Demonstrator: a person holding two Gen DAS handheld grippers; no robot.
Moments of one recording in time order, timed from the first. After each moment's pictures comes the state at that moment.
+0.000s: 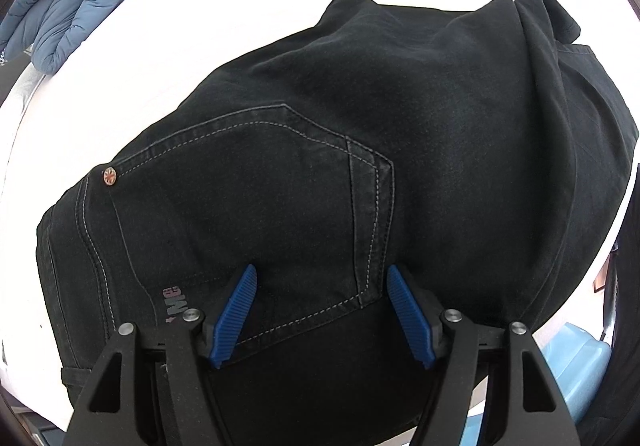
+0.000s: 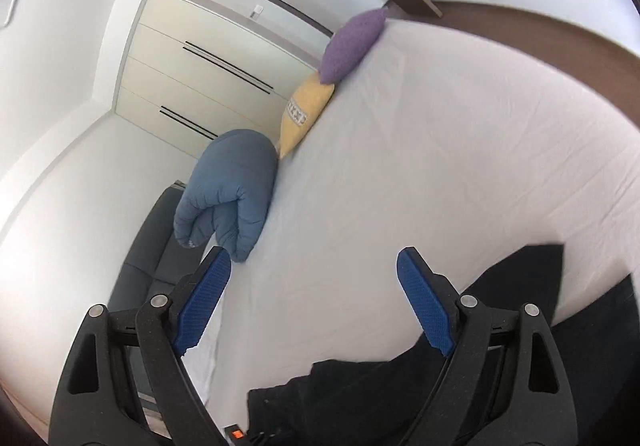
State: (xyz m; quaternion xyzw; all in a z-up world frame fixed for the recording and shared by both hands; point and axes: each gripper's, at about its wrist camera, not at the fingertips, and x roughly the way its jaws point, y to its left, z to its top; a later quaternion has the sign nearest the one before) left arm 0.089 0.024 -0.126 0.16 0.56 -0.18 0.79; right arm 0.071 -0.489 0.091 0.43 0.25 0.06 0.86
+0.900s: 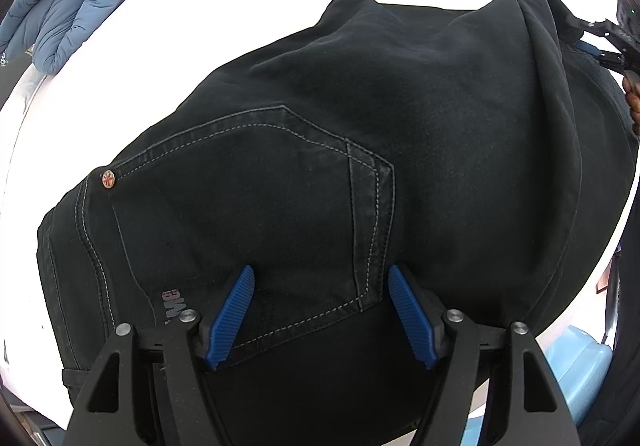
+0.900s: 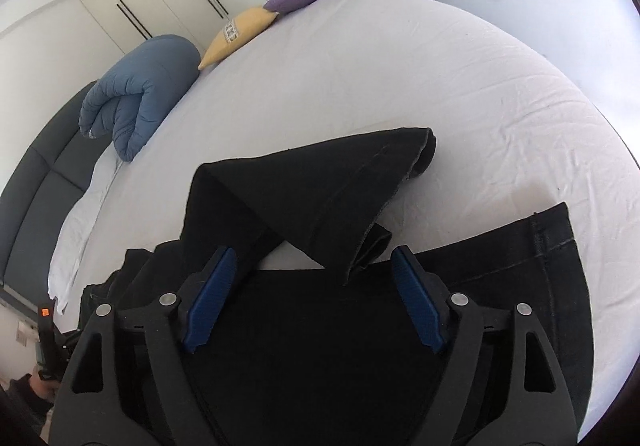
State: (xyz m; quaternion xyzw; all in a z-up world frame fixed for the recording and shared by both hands) left arm 0.091 0.018 -0.127 0.16 0.56 -0.17 0.79; right arm 0.060 -0.494 -0.076 0.24 0.37 0.02 0.90
